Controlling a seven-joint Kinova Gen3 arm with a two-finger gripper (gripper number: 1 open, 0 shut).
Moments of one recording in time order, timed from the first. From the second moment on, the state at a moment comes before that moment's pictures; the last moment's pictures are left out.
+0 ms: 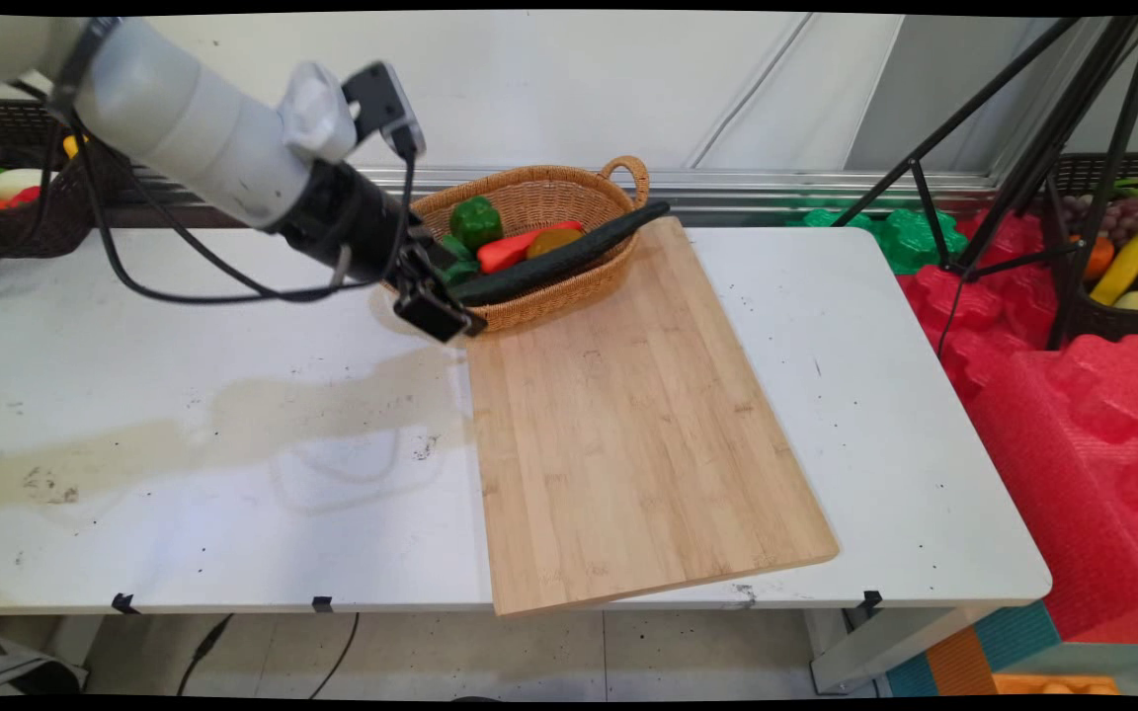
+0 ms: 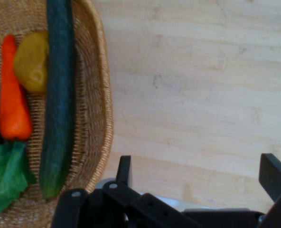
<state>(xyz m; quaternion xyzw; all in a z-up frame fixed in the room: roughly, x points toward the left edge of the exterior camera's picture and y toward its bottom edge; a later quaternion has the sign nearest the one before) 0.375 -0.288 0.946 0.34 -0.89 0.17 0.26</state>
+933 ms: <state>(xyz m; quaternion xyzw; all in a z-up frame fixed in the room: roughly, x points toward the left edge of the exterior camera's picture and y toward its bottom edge) 0.442 -0.345 0.995 0.42 -0.84 0.24 0.26</state>
